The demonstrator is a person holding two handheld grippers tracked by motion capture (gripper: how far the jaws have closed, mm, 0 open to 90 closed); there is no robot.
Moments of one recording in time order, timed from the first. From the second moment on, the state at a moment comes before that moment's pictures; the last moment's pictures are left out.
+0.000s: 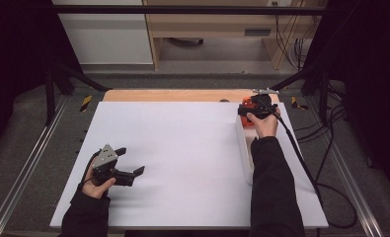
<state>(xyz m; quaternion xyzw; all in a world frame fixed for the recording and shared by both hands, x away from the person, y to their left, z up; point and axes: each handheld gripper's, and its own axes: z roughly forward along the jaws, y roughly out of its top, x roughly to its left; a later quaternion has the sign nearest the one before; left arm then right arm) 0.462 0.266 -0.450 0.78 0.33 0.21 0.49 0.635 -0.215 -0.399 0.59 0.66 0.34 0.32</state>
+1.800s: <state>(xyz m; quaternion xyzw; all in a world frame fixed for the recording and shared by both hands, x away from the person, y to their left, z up) 0.458 0.261 -0.447 0.78 0.31 0.20 0.51 0.482 -0.226 -0.362 0.32 0.74 0.53 0.25</state>
